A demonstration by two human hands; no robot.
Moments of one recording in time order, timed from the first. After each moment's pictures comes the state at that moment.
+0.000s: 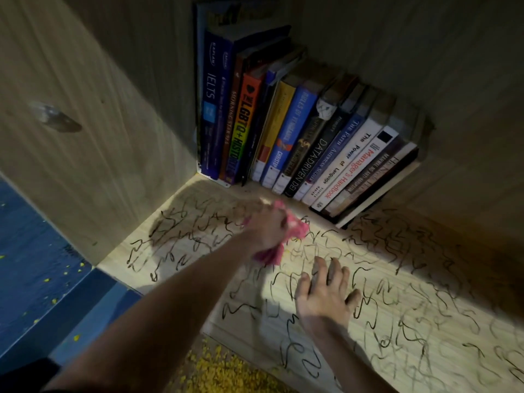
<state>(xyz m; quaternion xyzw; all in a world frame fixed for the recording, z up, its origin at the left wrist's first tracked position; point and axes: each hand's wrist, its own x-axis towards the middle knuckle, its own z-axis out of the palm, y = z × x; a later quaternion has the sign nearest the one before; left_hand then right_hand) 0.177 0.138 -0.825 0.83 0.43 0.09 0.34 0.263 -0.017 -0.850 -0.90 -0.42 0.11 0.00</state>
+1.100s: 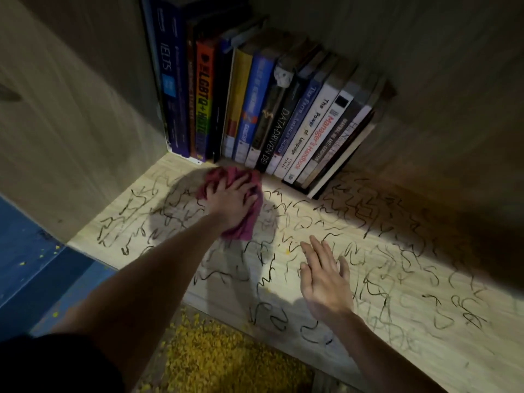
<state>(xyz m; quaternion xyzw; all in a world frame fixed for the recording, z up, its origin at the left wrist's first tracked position) 0.178 0.137 -0.849 0.85 0.50 0.05 0.17 0.322 -0.073 -0.852 -0.81 -0.57 0.11 0.03</state>
